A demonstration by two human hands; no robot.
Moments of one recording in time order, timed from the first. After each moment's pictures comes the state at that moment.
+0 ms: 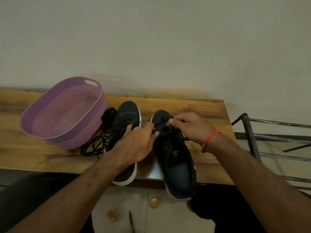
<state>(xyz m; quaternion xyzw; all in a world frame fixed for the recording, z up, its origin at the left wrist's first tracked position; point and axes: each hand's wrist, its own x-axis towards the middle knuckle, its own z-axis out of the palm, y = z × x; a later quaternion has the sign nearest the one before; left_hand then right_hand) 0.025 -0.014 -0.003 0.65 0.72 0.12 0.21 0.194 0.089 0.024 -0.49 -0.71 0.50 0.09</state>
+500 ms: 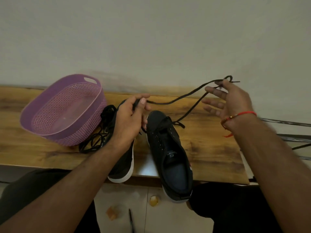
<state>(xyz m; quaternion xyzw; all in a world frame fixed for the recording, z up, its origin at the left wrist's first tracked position) 0.024 0.003 0.011 0.41 0.64 0.58 0.29 0.240 0.139 0.062 -0.54 -0.38 0.63 0.41</state>
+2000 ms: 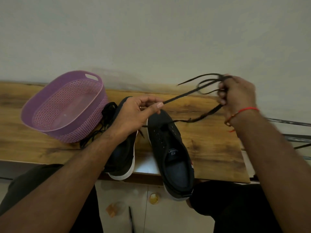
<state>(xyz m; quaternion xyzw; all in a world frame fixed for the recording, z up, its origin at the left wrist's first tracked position) 0.012 0.009 0.022 0.50 0.63 0.48 0.34 0.237 0.152 0.054 -0.50 -0.42 0.56 0.51</state>
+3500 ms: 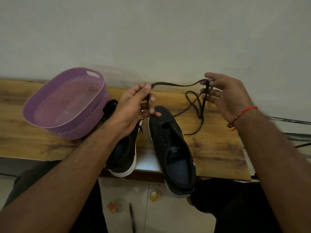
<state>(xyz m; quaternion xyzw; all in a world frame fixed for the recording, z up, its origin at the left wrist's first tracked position) 0.009 0.013 0.031 0.32 0.49 0.61 0.53 0.233 0.149 0.049 -0.46 -0.48 0.63 0.41</state>
